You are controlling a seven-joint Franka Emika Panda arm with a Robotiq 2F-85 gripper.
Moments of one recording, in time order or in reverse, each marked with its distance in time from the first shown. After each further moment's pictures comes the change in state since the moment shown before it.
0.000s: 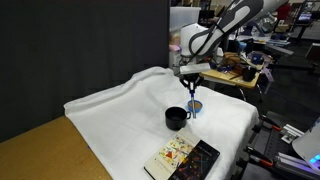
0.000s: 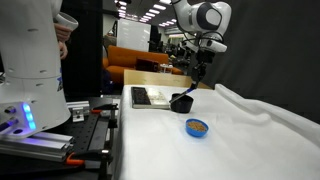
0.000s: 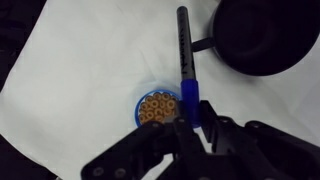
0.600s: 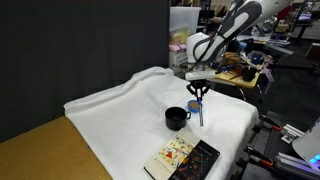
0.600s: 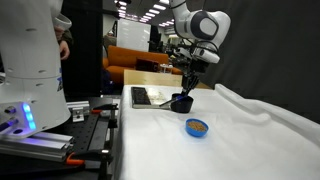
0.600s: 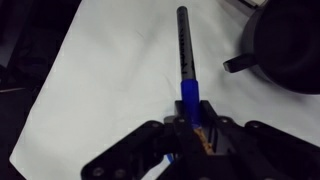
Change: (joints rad) arm -0.034 0.004 -0.004 -0.100 0.087 0.013 0.016
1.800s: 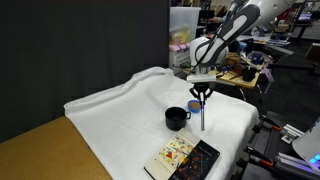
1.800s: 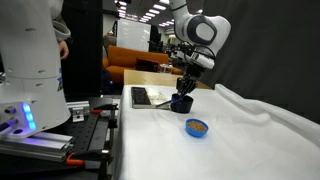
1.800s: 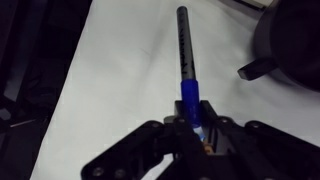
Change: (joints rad) arm -0.014 0.007 -0.006 -0.046 0.085 0.012 0.047
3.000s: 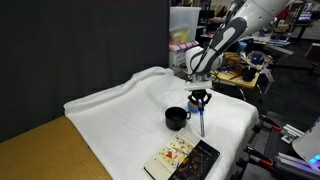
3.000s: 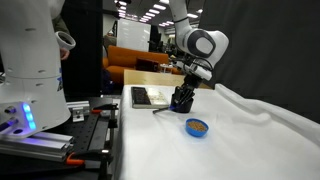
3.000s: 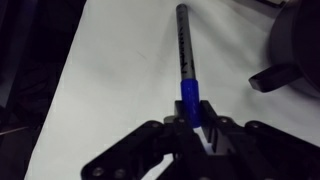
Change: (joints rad) arm 0.002 0.127 0.008 0.064 0.006 0.000 0.000
